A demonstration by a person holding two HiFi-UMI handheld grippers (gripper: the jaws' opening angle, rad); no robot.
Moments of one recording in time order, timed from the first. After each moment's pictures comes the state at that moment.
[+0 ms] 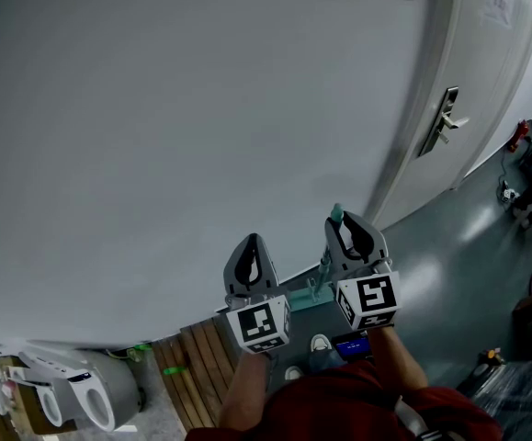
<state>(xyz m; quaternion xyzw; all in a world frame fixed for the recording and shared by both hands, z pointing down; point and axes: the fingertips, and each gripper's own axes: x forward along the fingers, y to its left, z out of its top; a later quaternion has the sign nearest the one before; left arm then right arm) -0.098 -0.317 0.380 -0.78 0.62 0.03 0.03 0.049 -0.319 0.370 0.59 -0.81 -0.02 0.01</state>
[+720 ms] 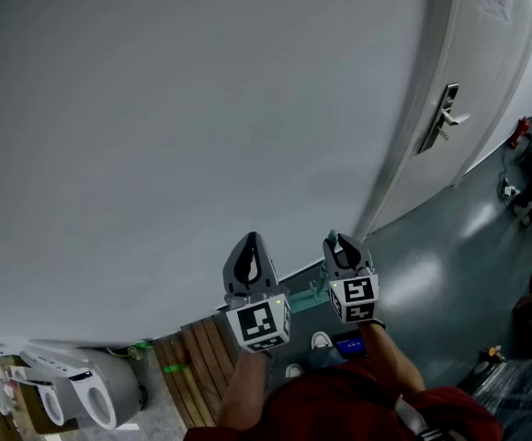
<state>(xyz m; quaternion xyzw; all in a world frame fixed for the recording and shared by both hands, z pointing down) -0.095 -0.317 0.383 -0.78 0.62 0.02 0.03 0.059 -0.328 0.506 0.60 -0.79 0.06 0.10</state>
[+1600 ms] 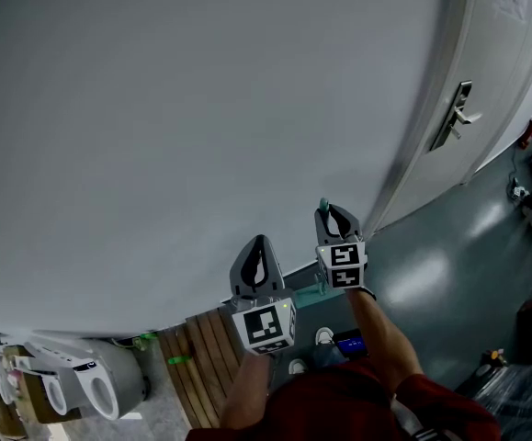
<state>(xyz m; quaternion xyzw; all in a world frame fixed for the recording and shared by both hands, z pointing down) -0.093 -0.315 0.395 -0.78 0.62 0.01 0.03 0.040 -0.409 0.515 0.60 -0.79 0.05 0.09</state>
